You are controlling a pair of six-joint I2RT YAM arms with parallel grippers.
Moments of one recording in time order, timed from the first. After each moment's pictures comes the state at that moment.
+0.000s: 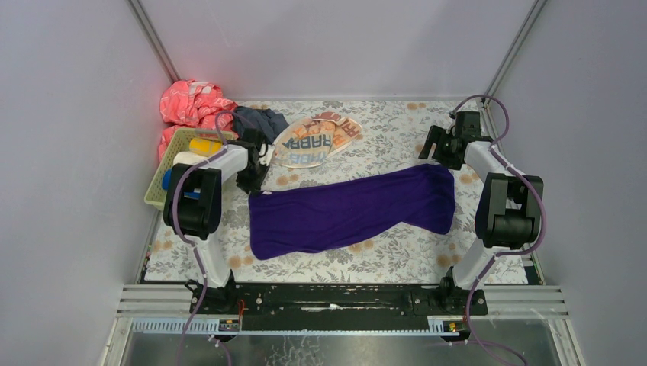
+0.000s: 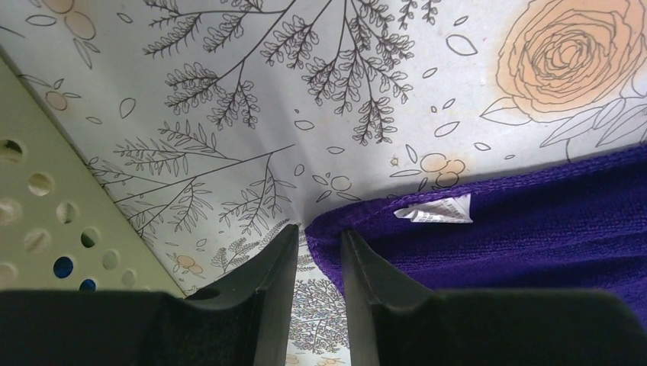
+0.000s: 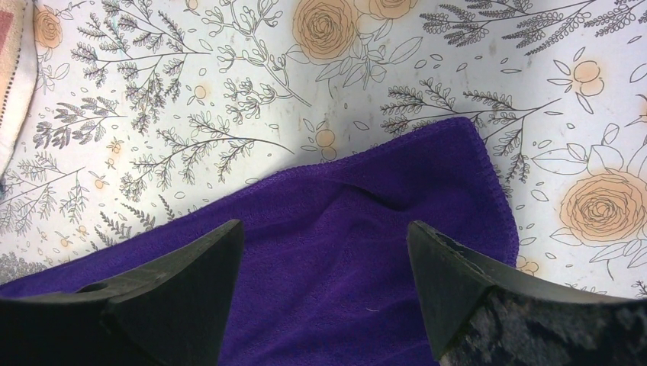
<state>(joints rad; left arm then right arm) -0.14 1.87 1.19 -0.66 -0.06 0.18 -0.09 1.76 1.21 -0.40 -0.18 0.26</state>
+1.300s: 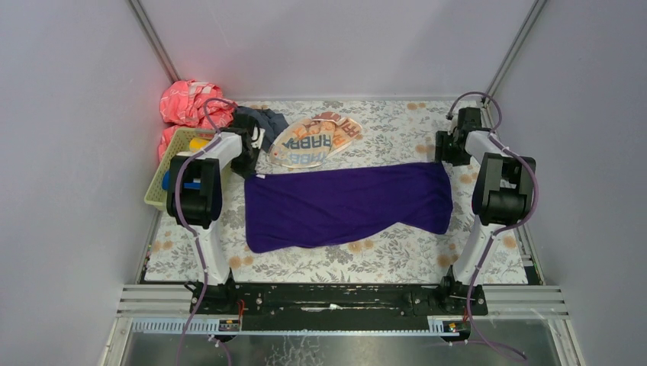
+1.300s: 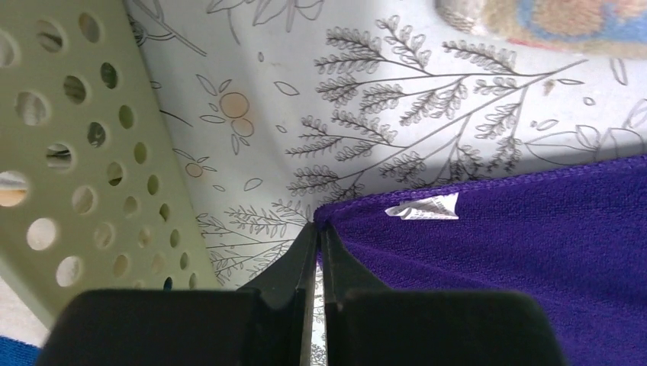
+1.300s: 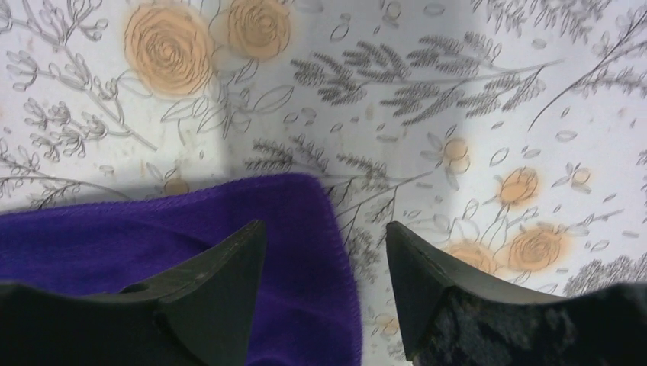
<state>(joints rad) -0.05 1.97 1.40 -0.67 -0.09 0.14 -0.14 1.97 1.38 -0.48 -0.02 -0.02</state>
